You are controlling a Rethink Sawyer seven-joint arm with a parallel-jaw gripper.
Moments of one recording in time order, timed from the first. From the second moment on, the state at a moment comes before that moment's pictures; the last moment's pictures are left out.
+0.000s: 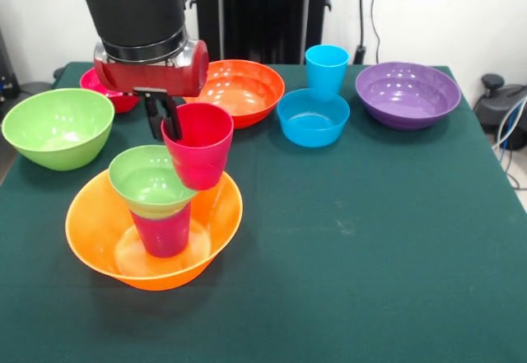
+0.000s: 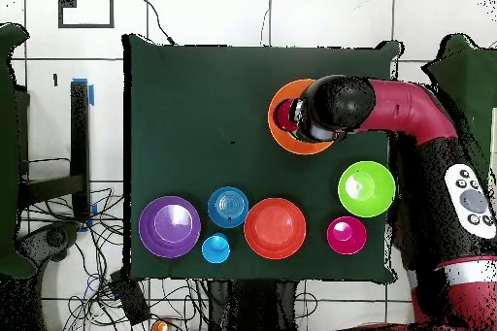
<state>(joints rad) -0.74 -0.59 0.57 1.37 -0.48 1.00 1.88</state>
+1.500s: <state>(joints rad) -0.81 -0.58 0.57 1.37 -0.50 1.00 1.88</state>
